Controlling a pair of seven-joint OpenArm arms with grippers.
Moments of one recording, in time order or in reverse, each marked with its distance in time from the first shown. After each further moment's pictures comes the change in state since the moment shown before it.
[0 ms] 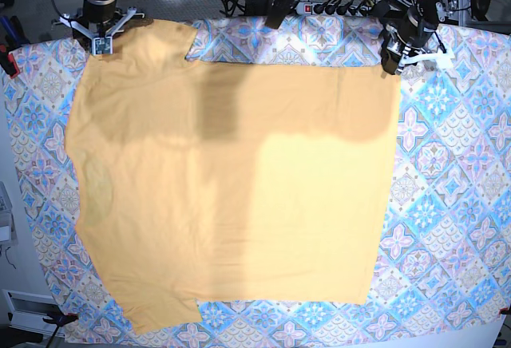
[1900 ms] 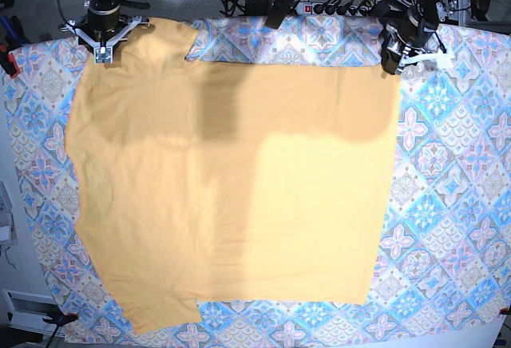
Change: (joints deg) left arm 0.0 0.0 0.0 -0.1 0.0 0.0 0.2; right arm 5.1 0.0 -0.4 -4.9 7.3 3.4 0.9
